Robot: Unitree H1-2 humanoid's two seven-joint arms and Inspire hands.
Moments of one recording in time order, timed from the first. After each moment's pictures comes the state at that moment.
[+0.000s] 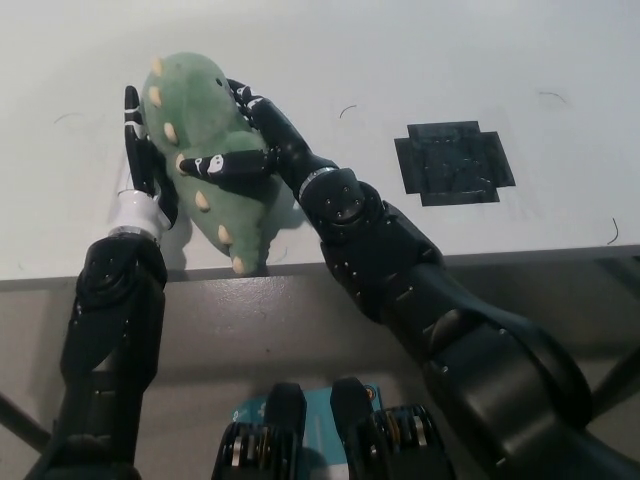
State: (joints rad) left_arm -0.78 0.11 0.23 0.77 -0.25 -0.07 -0.03; right_arm -1.24 0.21 0.17 1.39 -0.03 -0.23 -0.02
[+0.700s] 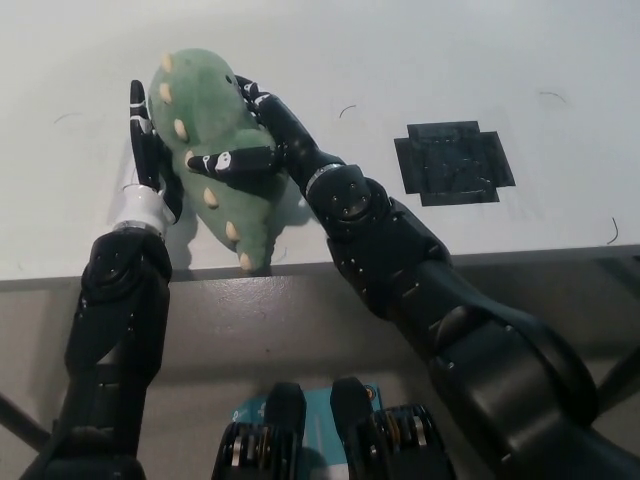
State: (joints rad) left_arm -0.80 0.11 0.22 0.80 -0.25 -0.09 -0.03; right_arm -1.25 0.19 0.17 1.39 -0.05 -0.23 -0.02
